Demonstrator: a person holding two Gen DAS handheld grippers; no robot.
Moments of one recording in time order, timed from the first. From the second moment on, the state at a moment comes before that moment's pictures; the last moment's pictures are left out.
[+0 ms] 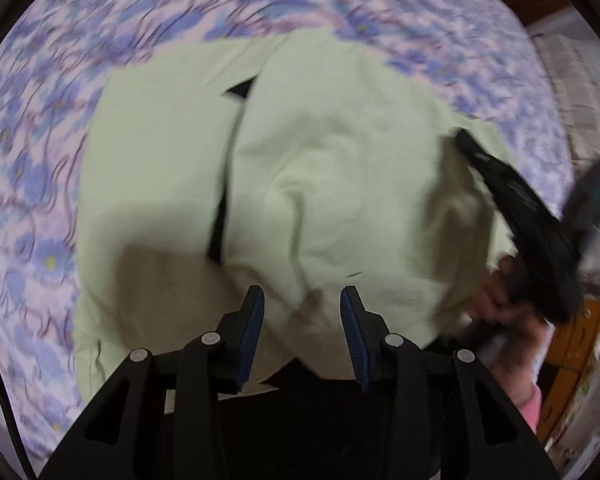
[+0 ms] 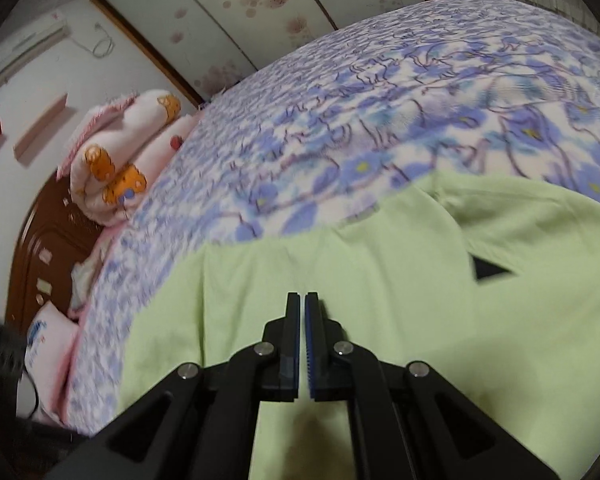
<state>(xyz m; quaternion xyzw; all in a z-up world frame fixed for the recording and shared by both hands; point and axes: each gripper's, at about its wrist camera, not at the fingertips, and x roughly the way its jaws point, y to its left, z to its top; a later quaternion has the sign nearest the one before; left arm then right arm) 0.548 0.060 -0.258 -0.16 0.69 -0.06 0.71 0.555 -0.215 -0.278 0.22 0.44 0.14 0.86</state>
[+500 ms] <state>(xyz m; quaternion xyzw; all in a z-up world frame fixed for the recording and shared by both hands) 0.692 0.052 -0.290 -0.14 0.56 -0.07 0.81 0.602 -0.213 -0.305 0.19 0.43 0.10 0.88</state>
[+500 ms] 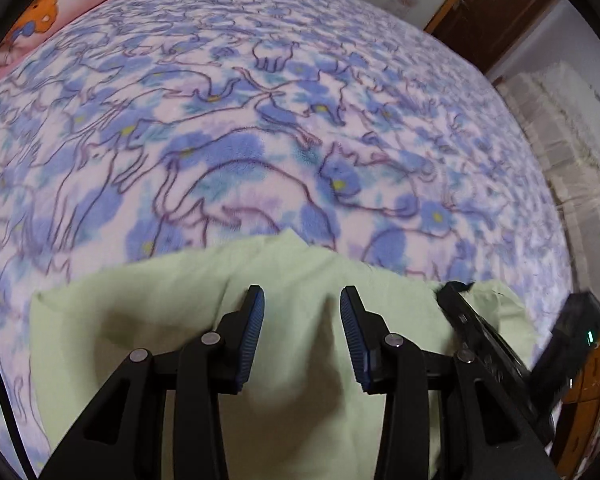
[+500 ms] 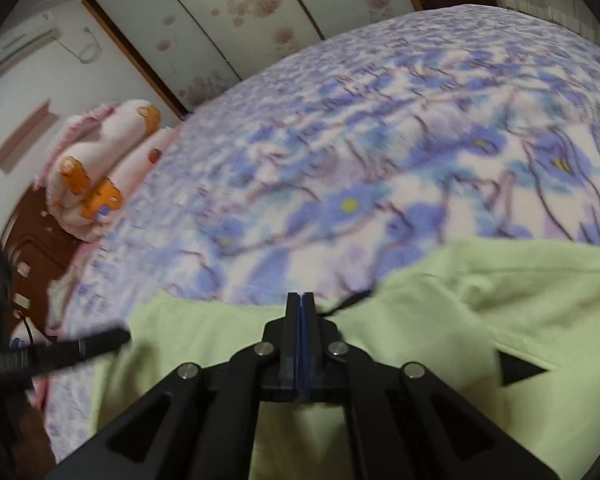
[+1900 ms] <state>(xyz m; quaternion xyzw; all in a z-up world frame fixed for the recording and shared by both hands) 0.417 0.162 -0.271 -0.13 0.57 -0.01 0.81 0.320 -0.258 -0.254 0.25 0.48 -0.14 0.83</state>
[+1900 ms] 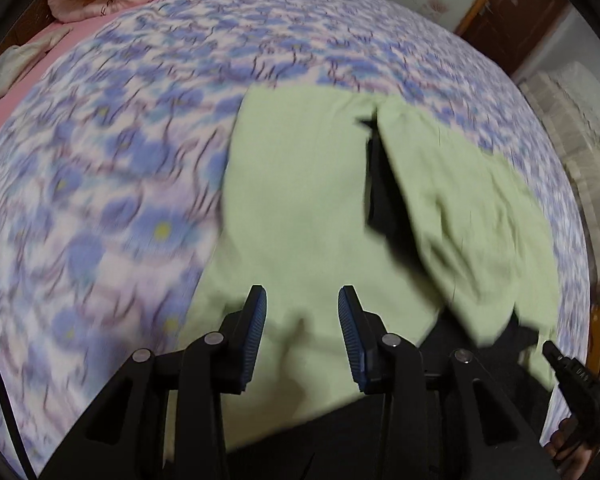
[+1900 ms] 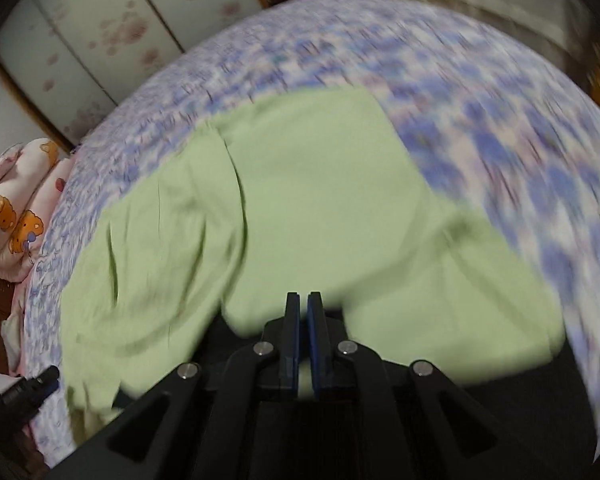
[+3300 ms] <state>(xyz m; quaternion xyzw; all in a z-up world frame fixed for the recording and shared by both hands) 0.133 0.178 -0.275 -0.03 0.72 0.12 0.68 0.091 -0.370 -0.300 0.25 0.68 -0.11 0.68</state>
